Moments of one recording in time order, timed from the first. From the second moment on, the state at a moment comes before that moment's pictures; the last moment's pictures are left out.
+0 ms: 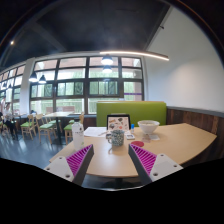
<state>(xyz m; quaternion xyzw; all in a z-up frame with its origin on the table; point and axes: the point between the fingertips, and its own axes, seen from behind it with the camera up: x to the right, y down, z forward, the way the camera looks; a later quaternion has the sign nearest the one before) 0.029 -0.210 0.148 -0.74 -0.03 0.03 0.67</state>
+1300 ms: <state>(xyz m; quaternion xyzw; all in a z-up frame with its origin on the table) -0.178 0.102 0.100 -0.72 -0.04 0.02 0.69</state>
